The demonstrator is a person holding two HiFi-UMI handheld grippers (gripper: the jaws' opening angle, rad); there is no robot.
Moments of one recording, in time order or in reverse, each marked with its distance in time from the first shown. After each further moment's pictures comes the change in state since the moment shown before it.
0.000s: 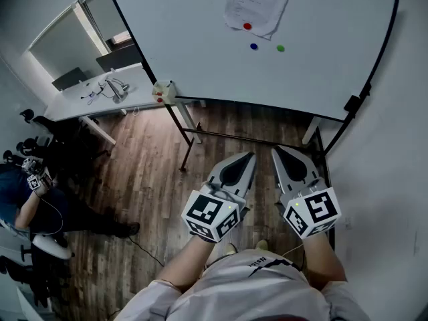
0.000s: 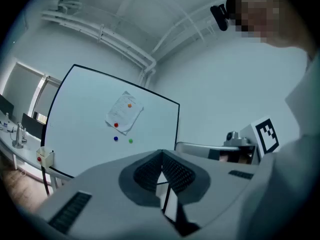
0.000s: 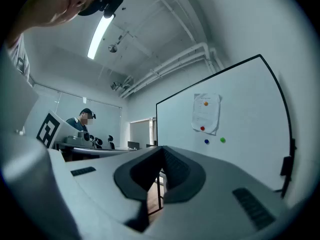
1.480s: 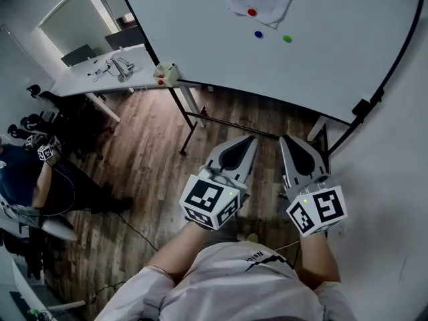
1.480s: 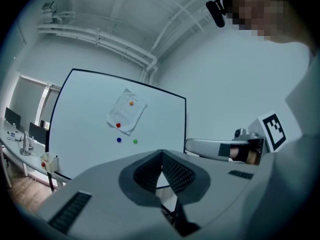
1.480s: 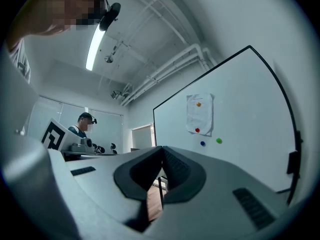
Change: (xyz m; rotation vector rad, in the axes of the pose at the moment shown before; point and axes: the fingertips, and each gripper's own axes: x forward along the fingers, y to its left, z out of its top) left arm 0.063 -0.001 -0.009 0.056 0.009 0.106; right arm -0.002 -0.069 0.003 0.075 -0.050 0.042
